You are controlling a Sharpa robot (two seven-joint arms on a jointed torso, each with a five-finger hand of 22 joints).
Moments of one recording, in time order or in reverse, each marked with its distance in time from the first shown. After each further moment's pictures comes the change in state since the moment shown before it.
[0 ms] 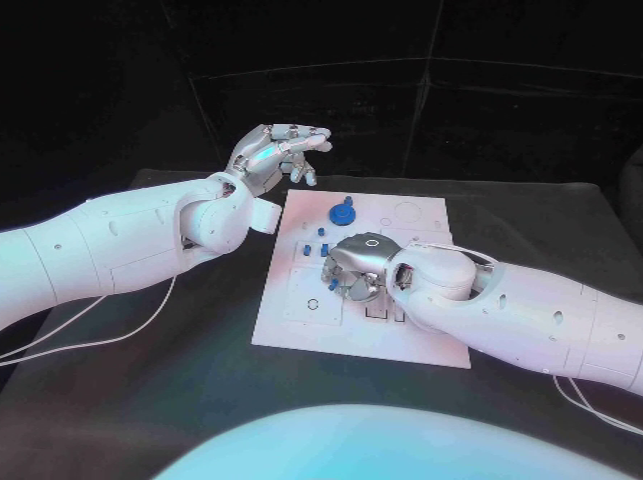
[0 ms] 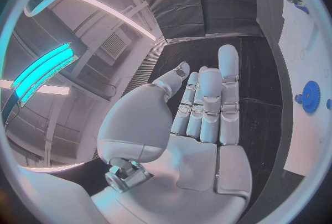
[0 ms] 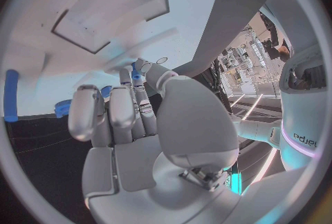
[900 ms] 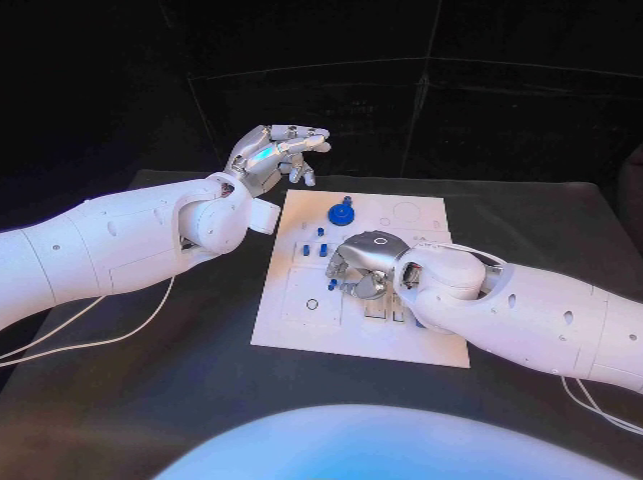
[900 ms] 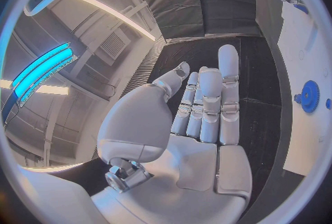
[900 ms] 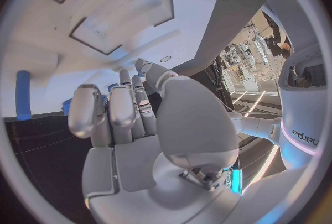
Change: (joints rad) left arm 0.000 0.000 0.000 -0.003 0.000 0.004 -0.007; left_hand 0.000 0.000 0.000 0.000 0.000 0.000 0.000 0.000 0.000 0.000 0.000 0.000 0.000 0.000 0.000 0.000 0.000 0.000 0.000 0.000 0.000 0.000; right arm 0.000 -0.031 0.000 0.014 0.022 -0.031 -0.004; right_hand 0.000 0.000 -0.012 0.006 0.008 -0.026 -0.001 -0.012 0.001 -0.020 -0.006 0.016 0.002 0.000 0.000 -0.007 -0.011 0.000 -0.017 0.004 -0.014 -0.011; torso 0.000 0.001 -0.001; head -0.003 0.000
